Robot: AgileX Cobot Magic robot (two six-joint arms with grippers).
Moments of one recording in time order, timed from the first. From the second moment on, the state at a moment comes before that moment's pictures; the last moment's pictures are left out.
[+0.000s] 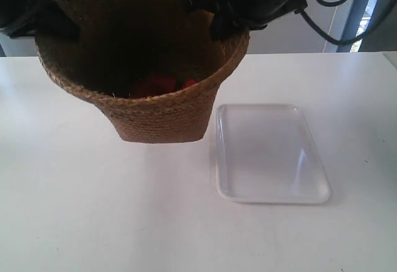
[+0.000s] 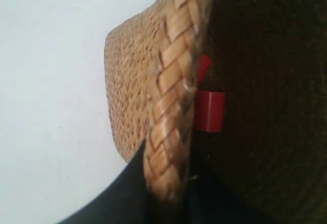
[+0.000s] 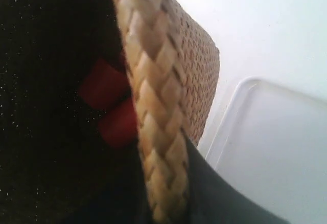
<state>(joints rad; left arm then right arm) -0.08 1.39 -1.31 -0.55 0.88 0.22 0.36 1.66 -1.60 0.18 0.88 0.03</state>
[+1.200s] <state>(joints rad) -0.13 1.06 -0.95 -0.60 0.66 0.33 0.47 1.43 -1.20 0.19 0.57 0.00</state>
